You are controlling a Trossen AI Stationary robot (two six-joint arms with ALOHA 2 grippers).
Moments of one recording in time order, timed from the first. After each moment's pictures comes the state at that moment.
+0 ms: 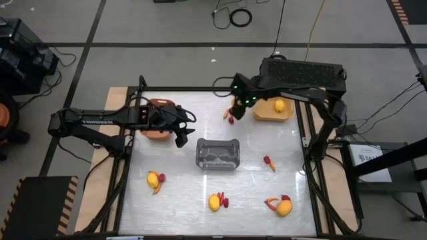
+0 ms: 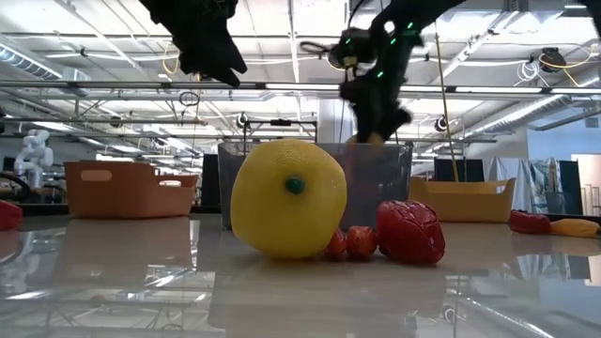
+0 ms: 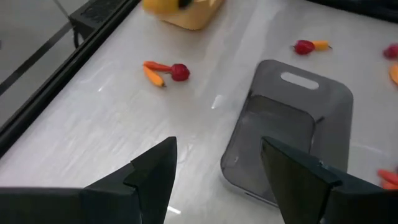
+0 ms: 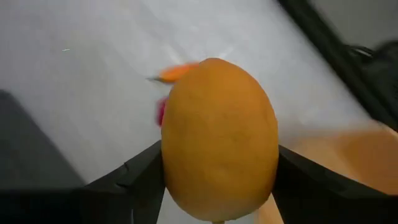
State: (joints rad) left arm 0.09 1.19 1.00 -0.52 -0.16 -0.21; right arm -0.47 1.72 1.49 -0.97 0.09 0.26
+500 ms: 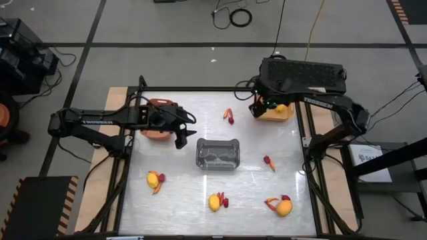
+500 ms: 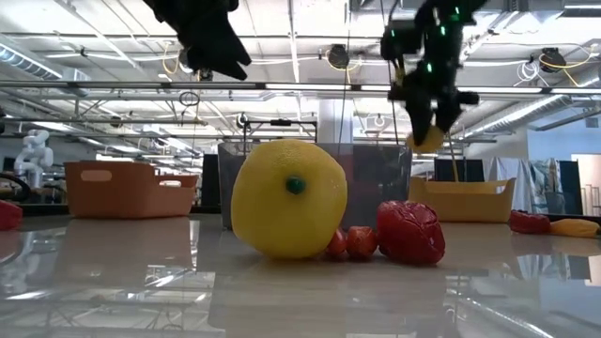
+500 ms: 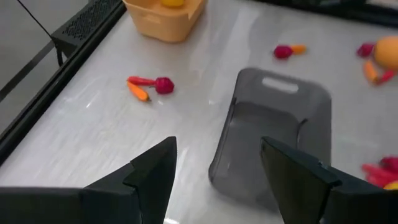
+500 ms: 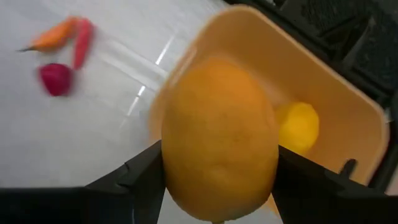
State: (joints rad) left arm 0.08 1.19 1.00 -0.46 -0.10 -0.17; right arm -0.53 1.47 1.19 -1.03 0.29 0.50
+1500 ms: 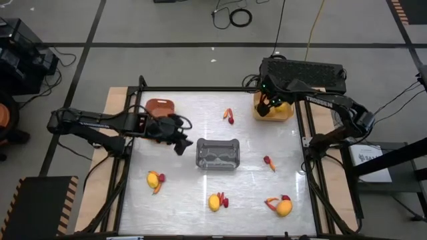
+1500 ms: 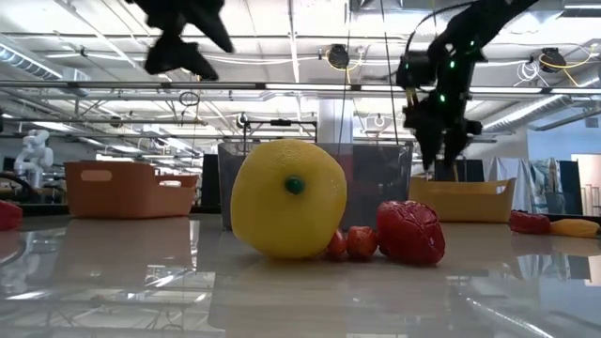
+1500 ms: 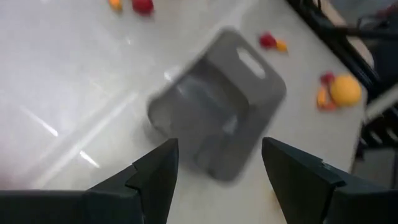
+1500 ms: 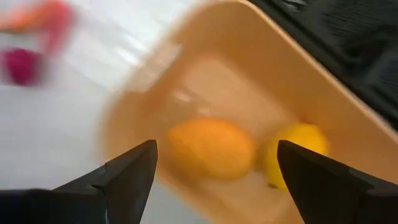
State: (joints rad) left arm -0.07 1.16 1.01 -0.62 -0.09 -0.81; right arm -0.70 1.42 1.04 -0.83 0.14 0.22
